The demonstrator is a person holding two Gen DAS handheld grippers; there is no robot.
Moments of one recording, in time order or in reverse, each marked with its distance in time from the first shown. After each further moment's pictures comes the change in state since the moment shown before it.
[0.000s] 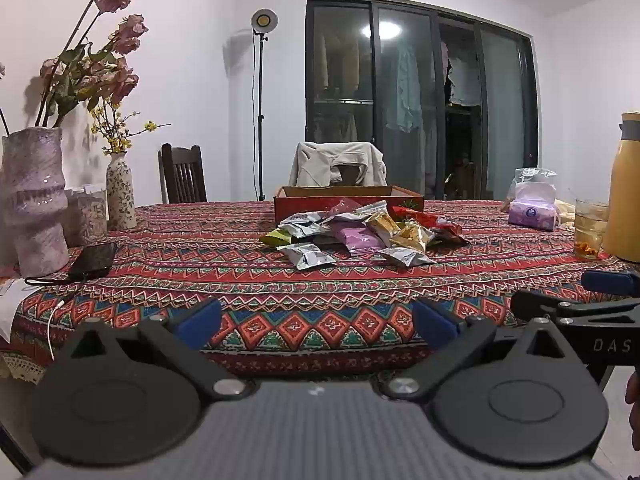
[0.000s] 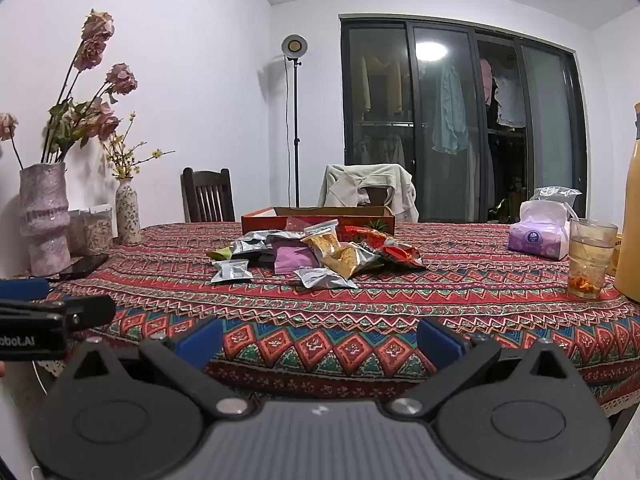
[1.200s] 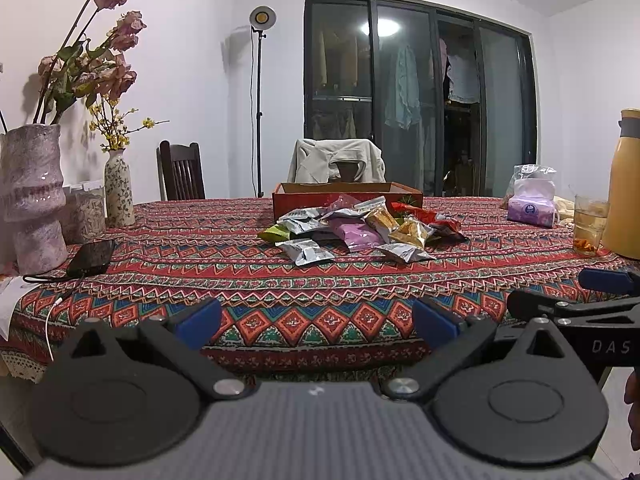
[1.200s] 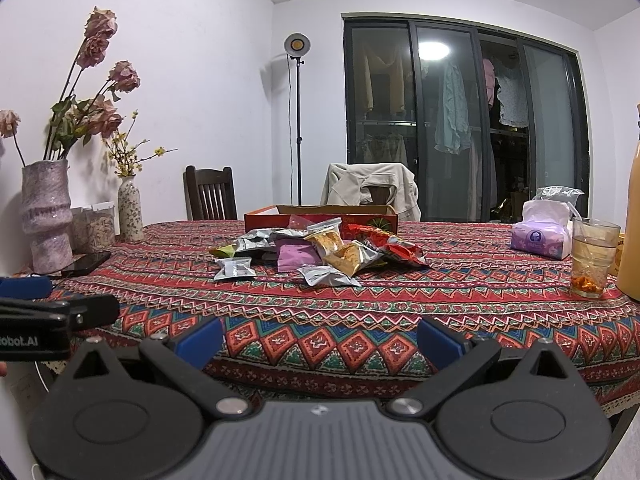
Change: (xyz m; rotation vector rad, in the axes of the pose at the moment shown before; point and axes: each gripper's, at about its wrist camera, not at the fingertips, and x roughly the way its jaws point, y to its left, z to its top) left arm 0.001 0.002 -0.002 0.002 0.014 -0.001; right arm 0.001 0.000 -0.001 0.003 0.009 0.004
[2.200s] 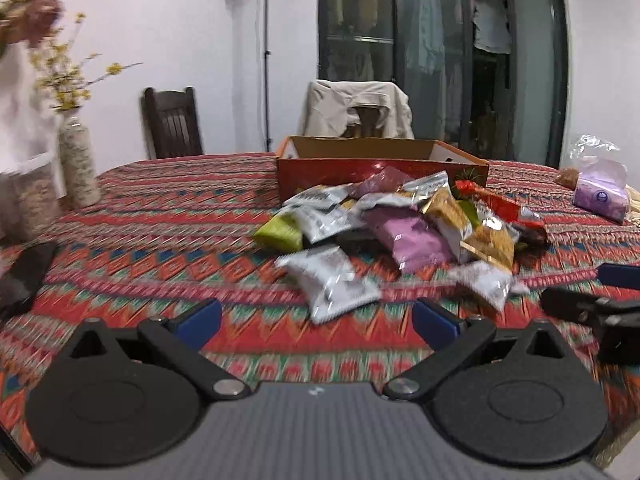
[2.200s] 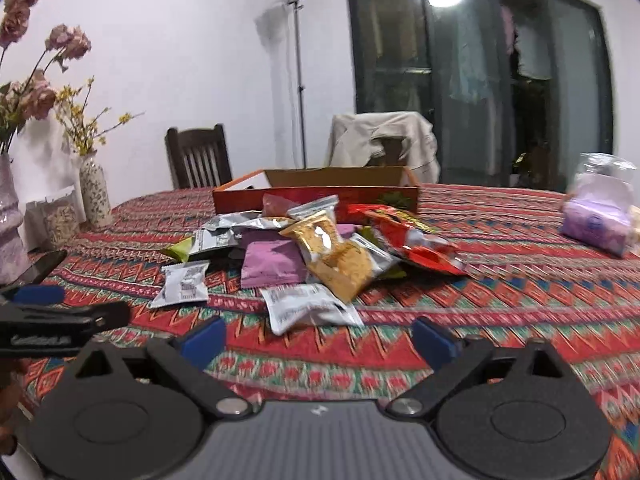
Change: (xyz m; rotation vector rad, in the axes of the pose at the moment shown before) left arm 0.214 0.017 0.062 -0.014 0.194 0.020; right arm 0.185 -0.031 0.059 0.015 0.181 0.055
